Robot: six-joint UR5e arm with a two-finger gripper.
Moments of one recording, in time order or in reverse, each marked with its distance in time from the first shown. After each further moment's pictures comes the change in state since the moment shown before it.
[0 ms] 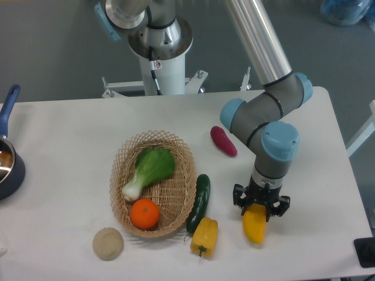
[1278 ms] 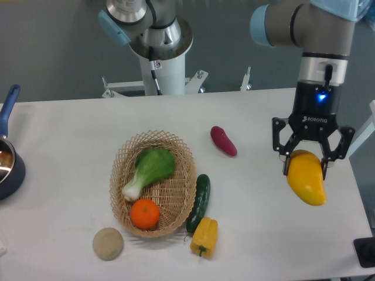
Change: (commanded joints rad) arm 0.167 0.246 0.037 0.000 -0.418 -0.107
